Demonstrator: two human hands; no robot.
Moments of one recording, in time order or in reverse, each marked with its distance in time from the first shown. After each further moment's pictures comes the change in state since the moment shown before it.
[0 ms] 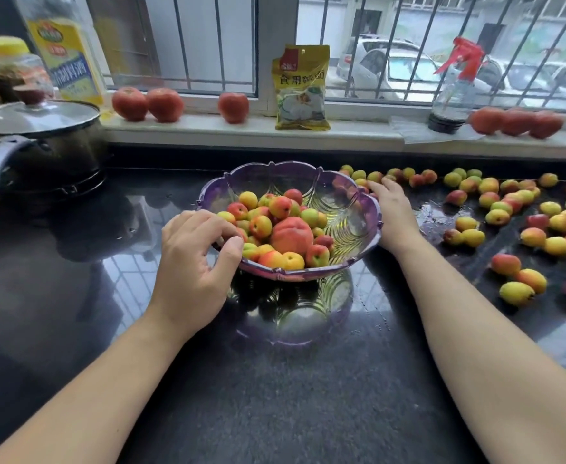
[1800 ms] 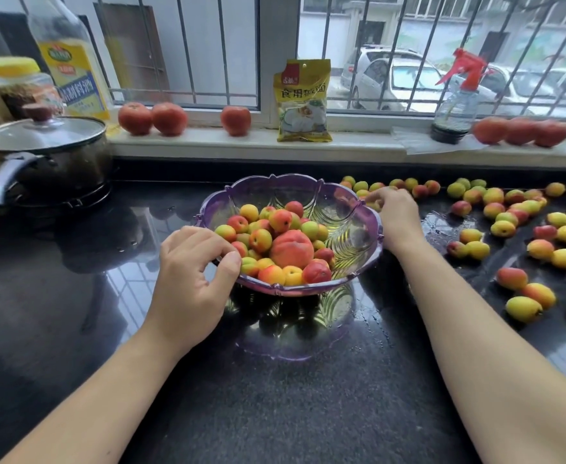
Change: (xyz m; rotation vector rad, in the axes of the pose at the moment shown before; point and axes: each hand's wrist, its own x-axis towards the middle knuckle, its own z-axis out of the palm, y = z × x) left_hand 0.000 -0.004 0.001 0.050 -0.001 -0.008; right_hand -0.007 -0.033 -0.027 0.243 0.091 0.103
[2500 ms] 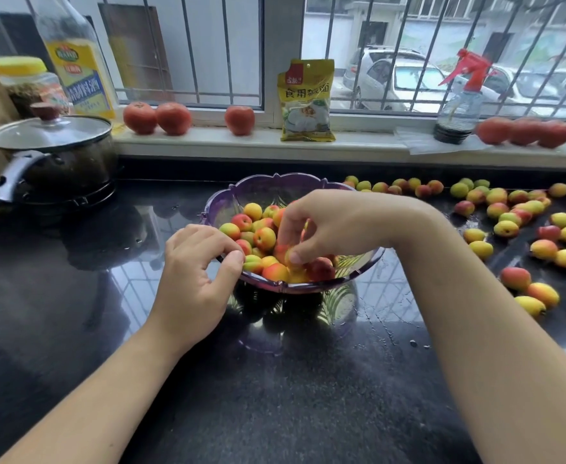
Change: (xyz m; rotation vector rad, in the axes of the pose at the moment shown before) left_hand -0.001 0.000 -0.003 -0.040 -0.003 0.003; right_hand -0.071 -0.127 -0.041 -0.295 -0.839 -0.493
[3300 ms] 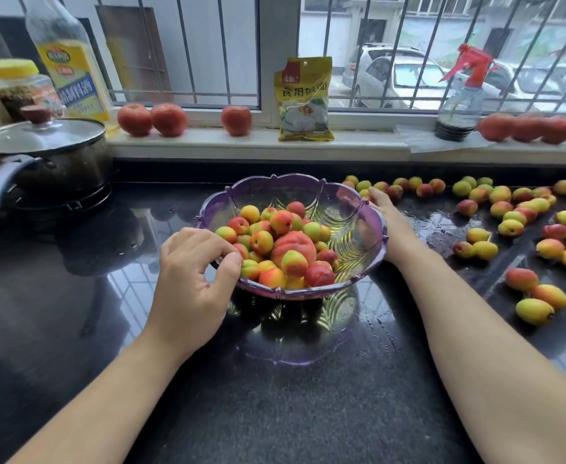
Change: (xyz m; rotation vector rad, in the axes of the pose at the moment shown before) left_hand 0.001 0.002 0.005 0.022 0.014 -0.030; right_hand 0.063 0.223 0.073 0.177 0.621 0.273
